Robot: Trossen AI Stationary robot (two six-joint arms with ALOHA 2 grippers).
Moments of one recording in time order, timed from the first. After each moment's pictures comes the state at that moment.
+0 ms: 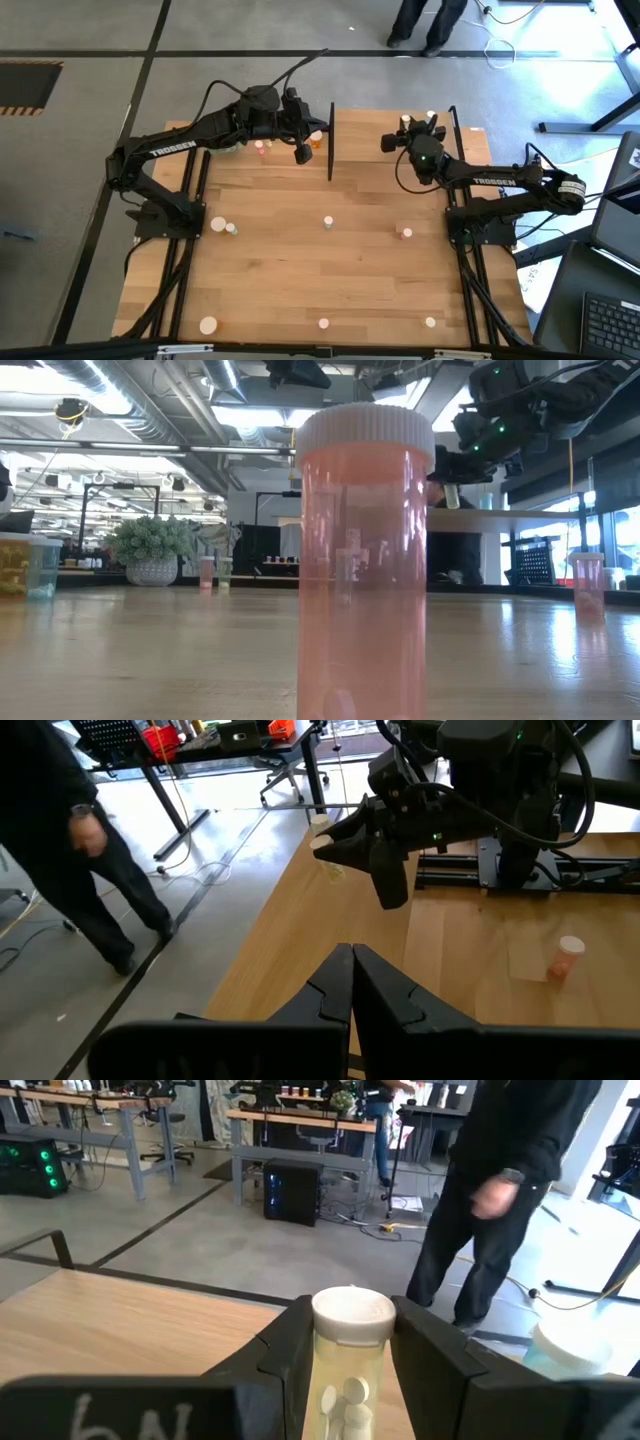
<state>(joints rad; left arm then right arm) 0.35 1.44 1.46 -0.26 -0.07 0.19 -0.44 1.18 0.51 0.45 0.95 0.13</state>
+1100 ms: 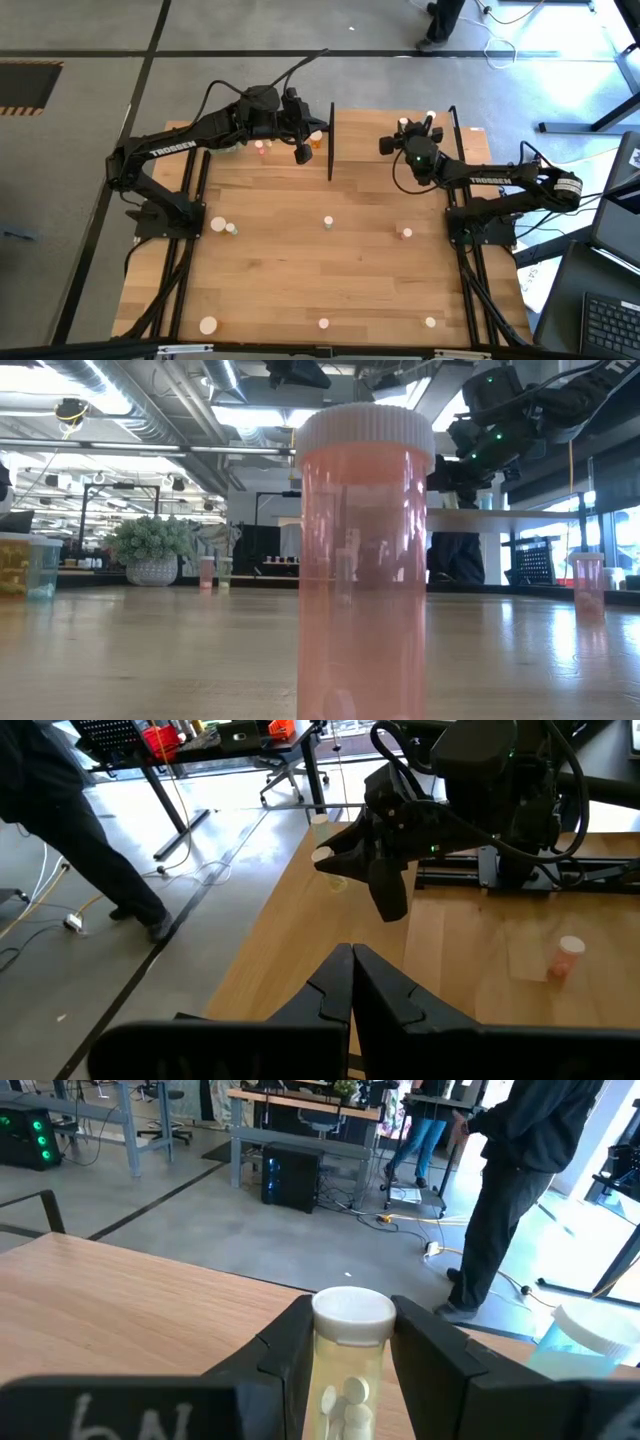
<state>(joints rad) 0.35 1.44 1.46 -0.26 -0.07 0.19 -0.44 1.22 0.51 0.44 0.94 0.13</state>
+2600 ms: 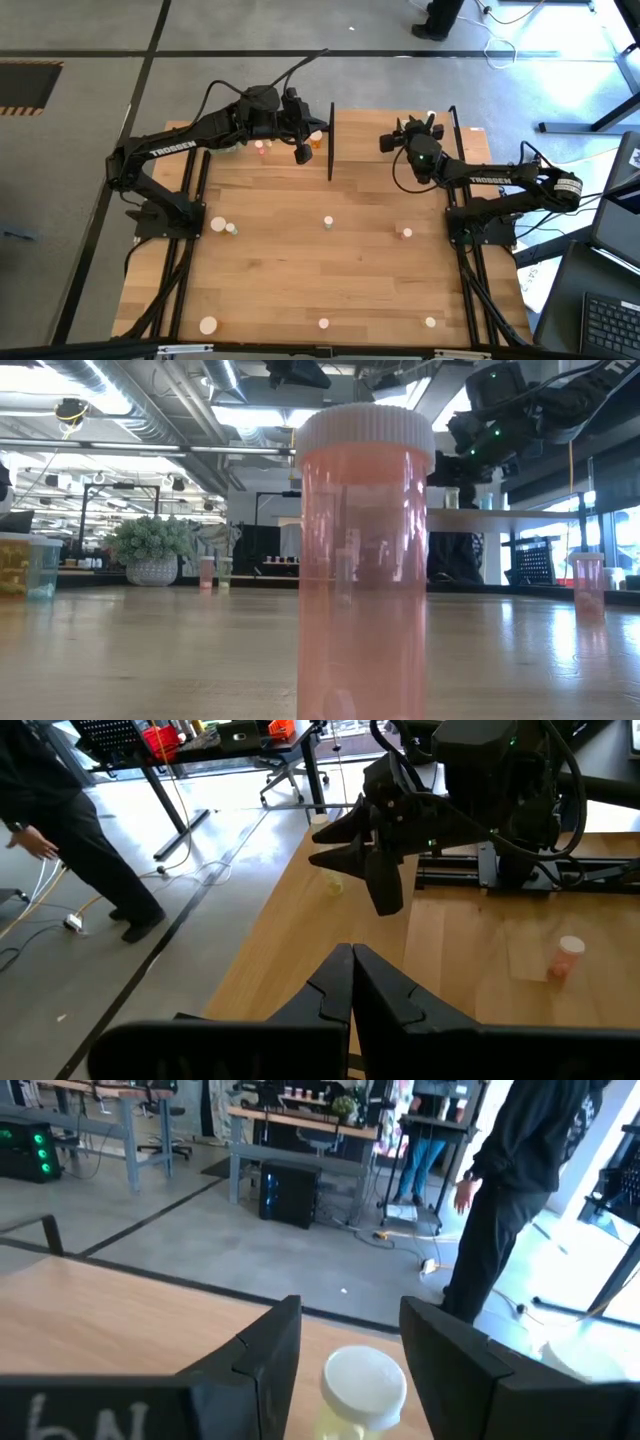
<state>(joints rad) 0.35 1.44 1.46 -0.26 -0.07 0.20 -0.45 1.22 0.51 0.52 0.94 0.04</state>
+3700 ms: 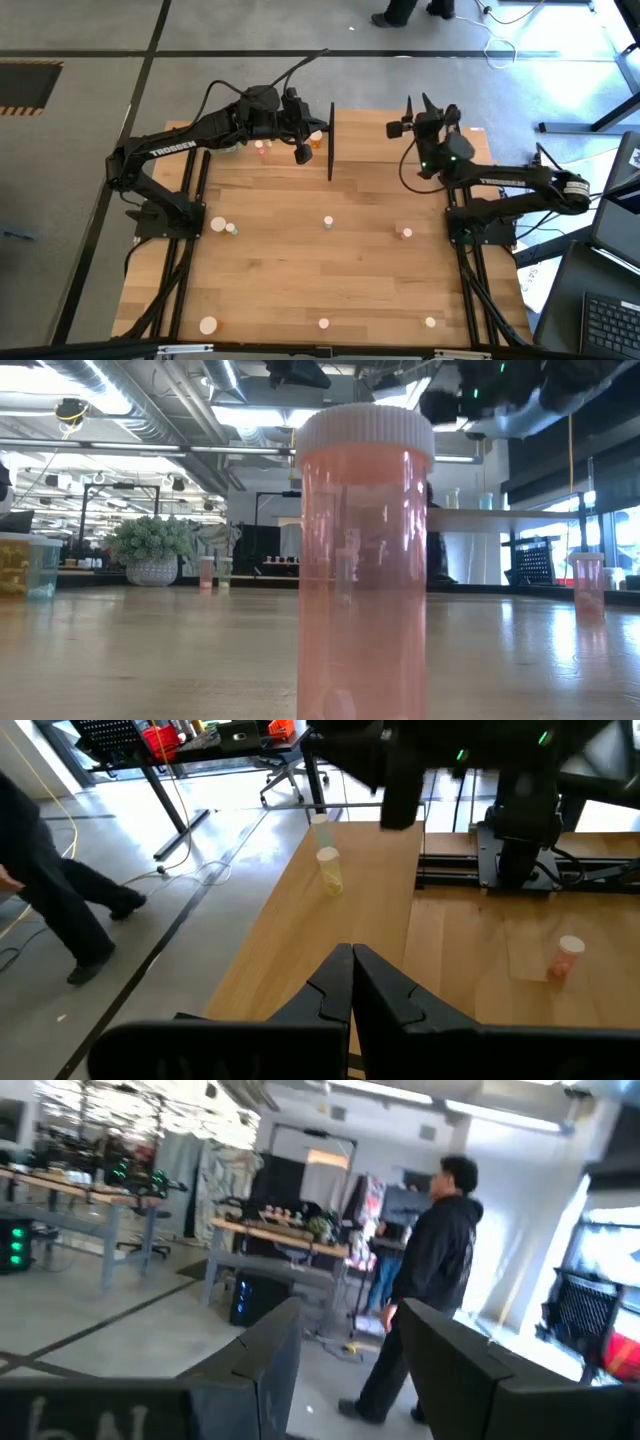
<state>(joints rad) 0.35 1.44 1.46 -0.26 -0.07 0.20 -0.32 1.11 0.64 0.89 1.03 -0.56</state>
